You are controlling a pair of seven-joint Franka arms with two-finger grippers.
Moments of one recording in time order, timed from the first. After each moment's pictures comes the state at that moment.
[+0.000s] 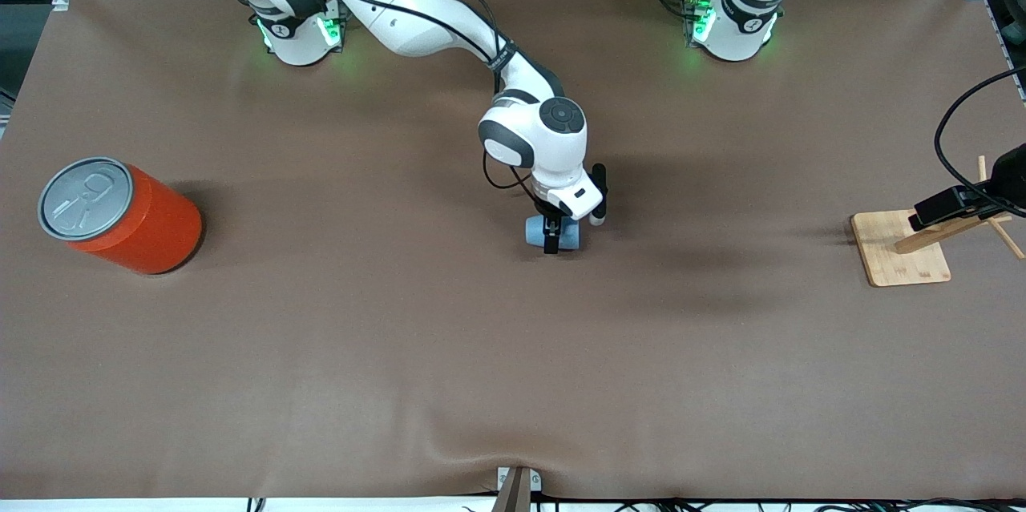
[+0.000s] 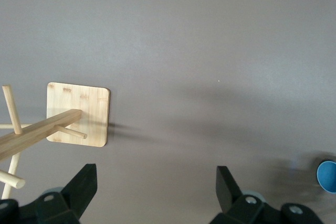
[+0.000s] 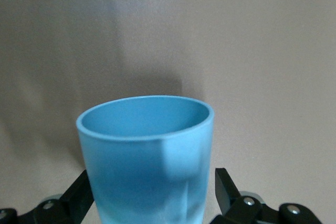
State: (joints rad) left arm 0.15 0.19 -0.09 -1.49 0.01 1.71 -0.12; right arm 0.86 0.98 0.05 -1.20 -0.29 2.29 -0.42
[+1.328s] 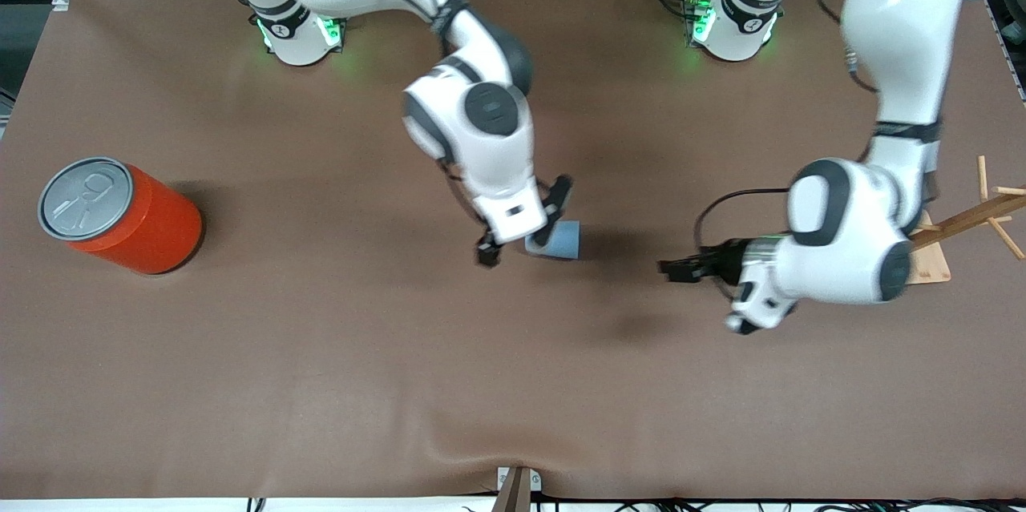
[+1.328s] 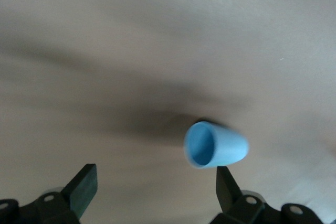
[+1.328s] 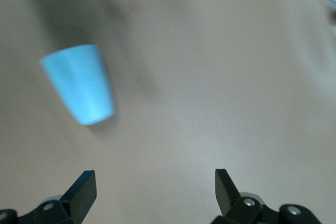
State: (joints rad) left arm -0.15 0.63 -0.13 -1.50 -0.50 1.92 -0.40; right arm 0.62 0.71 0.05 -1.13 -0.08 1.95 -0.40
